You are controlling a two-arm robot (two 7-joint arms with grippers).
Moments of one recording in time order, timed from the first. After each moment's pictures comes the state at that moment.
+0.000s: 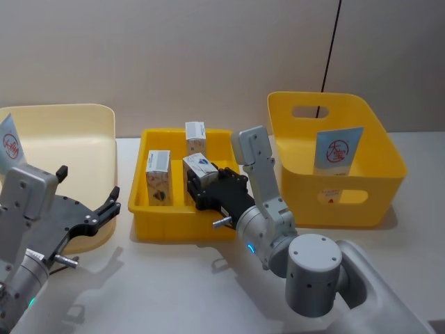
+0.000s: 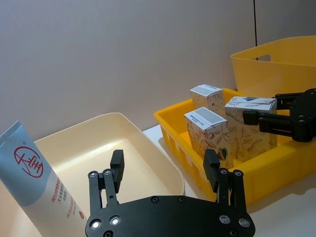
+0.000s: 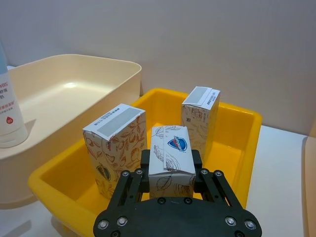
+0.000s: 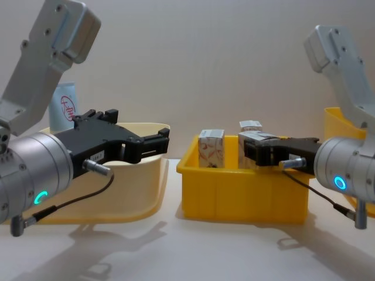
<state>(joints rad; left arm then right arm) -0.24 0.38 0.45 -1.63 -0.20 0.01 -0.01 0.33 0.12 -0.34 -1.40 0.16 0.22 0.07</state>
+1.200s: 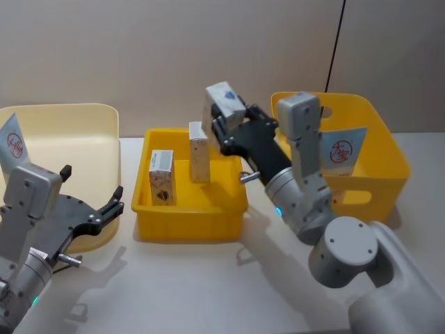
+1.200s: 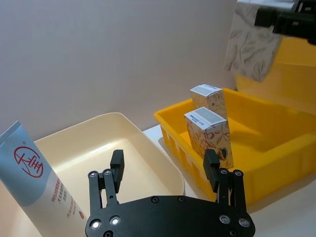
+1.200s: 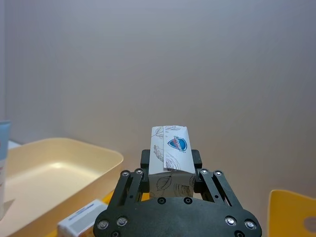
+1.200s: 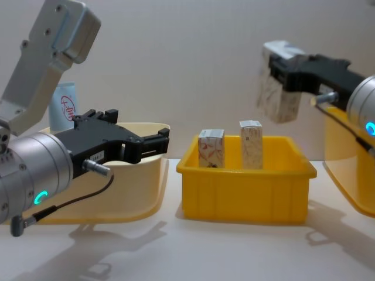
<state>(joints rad) -0.24 0.38 0.45 -1.63 -0.20 0.01 -0.01 0.37 0.15 -0.27 -1.39 0.13 -0.15 0.14</state>
